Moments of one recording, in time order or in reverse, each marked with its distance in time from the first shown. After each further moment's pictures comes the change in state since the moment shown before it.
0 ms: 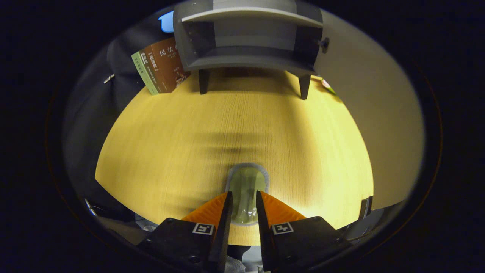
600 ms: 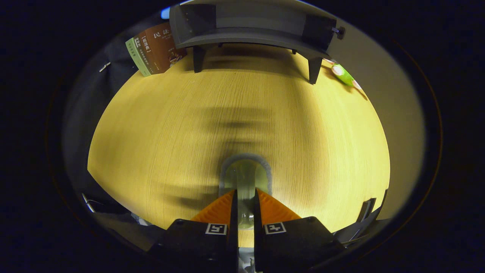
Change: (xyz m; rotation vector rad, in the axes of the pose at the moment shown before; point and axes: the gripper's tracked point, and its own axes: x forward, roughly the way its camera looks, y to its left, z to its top) arm 0.007 -0.007 -0.017 -0.047 0.126 -0.019
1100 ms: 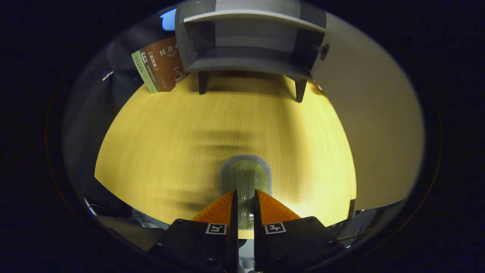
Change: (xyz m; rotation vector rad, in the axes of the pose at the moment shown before) arm -0.045 0.003 0.039 0.034 -0.155 -0.028
